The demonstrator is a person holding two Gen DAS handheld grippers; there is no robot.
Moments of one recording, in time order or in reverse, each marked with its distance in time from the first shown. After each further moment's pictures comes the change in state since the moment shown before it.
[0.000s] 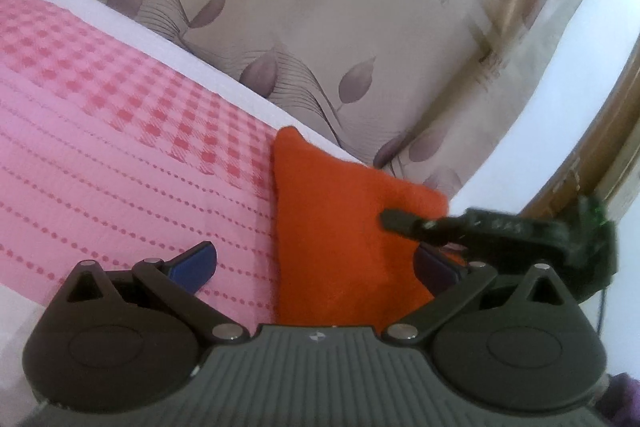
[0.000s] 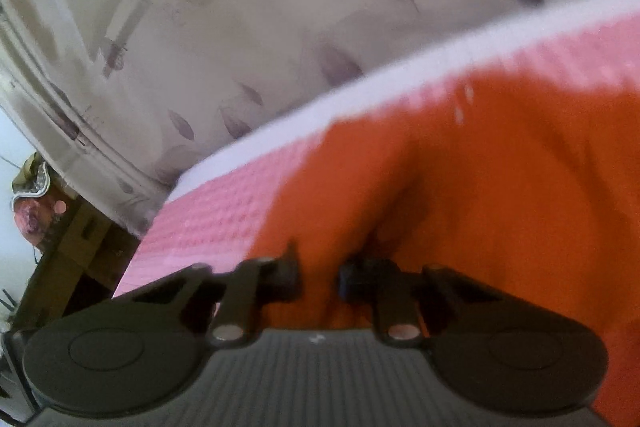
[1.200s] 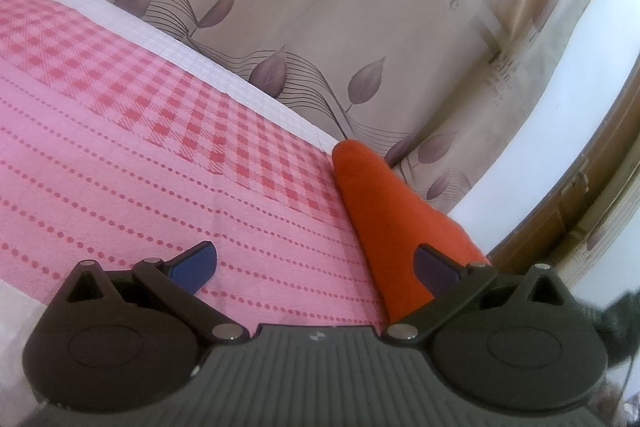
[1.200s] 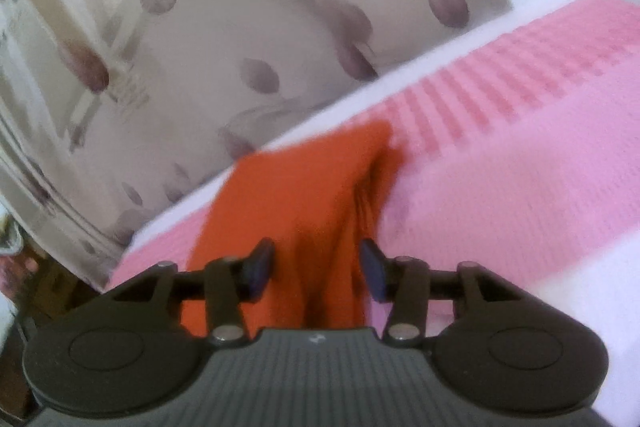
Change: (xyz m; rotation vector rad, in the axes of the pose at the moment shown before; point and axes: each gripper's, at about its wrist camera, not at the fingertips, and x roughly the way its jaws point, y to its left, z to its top) left arm 0.002 0.004 0.002 -0.003 0.002 0.019; right arm -0.156 -0.100 -0.045 0.101 -0.170 -0.153
